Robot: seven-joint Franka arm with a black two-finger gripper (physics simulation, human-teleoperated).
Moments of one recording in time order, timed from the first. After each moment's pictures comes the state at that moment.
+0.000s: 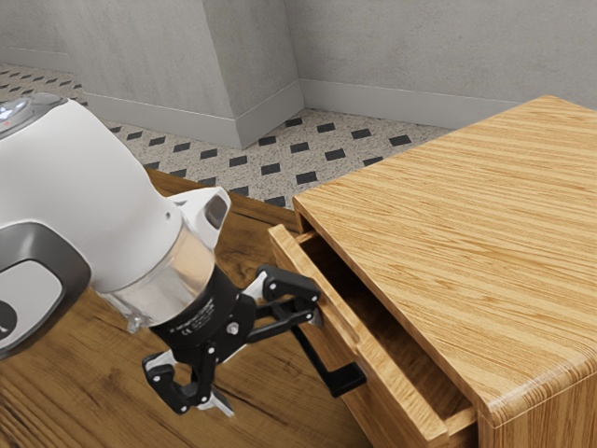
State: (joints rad) arm -0.35 -0.59 -0.03 -2.21 -0.05 1.93 -1.51
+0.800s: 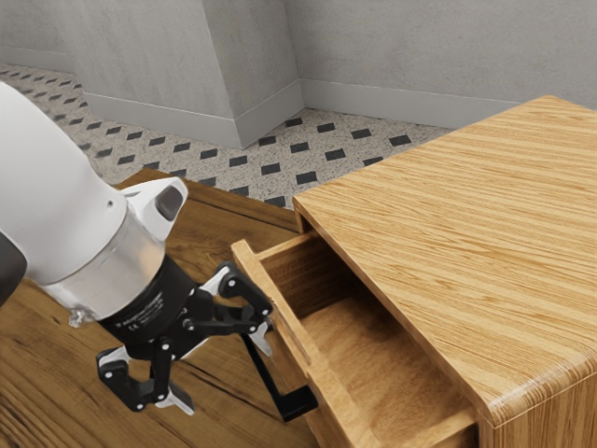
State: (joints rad) arm -0.34 -0.68 -0.02 -2.22 -0.07 1.85 -1.46
